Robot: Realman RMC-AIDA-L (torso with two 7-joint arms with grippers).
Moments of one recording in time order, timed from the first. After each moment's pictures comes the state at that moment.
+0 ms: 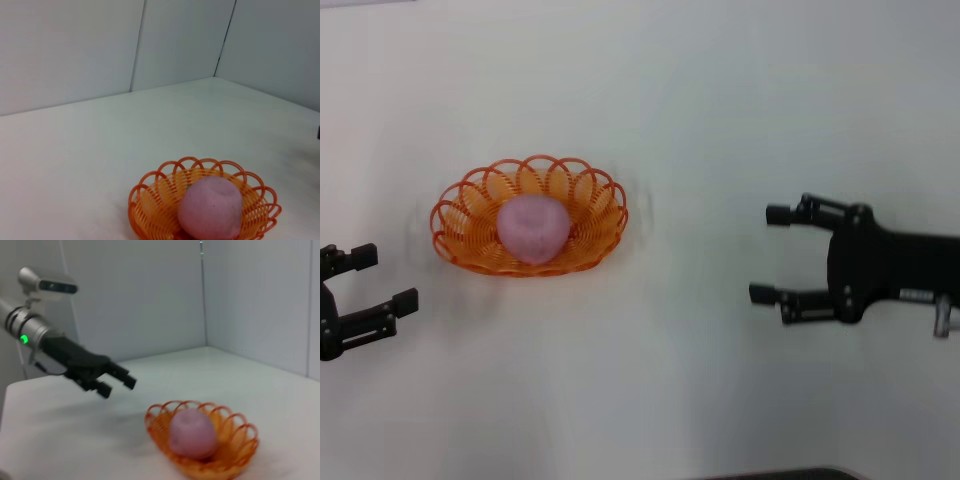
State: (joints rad) left arm -0.23 -2.14 0.41 0.88 2.18 1.72 -1.24; right arm 0.22 2.08 -0.91 -0.69 -1.80 -1.61 1.02
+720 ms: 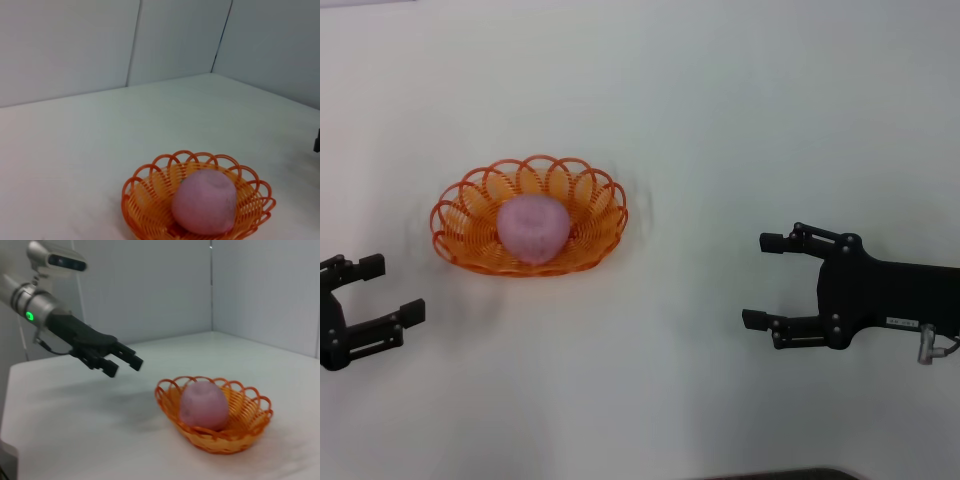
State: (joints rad) left arm -0.22 -2.15 0.42 0.87 2.19 1.72 -1.23; right arm 0.22 2.09 -0.90 -0.58 -1.82 -1.57 0.91
